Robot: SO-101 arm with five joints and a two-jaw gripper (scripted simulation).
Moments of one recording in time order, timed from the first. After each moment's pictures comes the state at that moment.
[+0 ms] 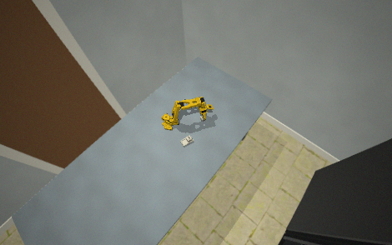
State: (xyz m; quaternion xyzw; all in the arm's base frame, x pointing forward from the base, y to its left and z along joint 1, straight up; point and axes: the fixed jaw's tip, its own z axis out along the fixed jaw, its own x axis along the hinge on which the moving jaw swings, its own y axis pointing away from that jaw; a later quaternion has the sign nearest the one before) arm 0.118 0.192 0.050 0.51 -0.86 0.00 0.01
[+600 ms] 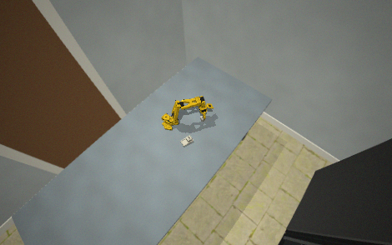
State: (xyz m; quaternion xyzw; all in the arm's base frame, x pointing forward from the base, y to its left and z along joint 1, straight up) arm 0.116 0.193 0.055 0.51 -0.86 0.00 0.01
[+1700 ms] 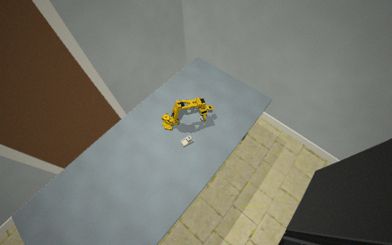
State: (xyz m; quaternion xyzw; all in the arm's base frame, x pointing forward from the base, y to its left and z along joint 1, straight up) arm 0.118 0.196 0.035 0.51 -0.86 0.00 0.00
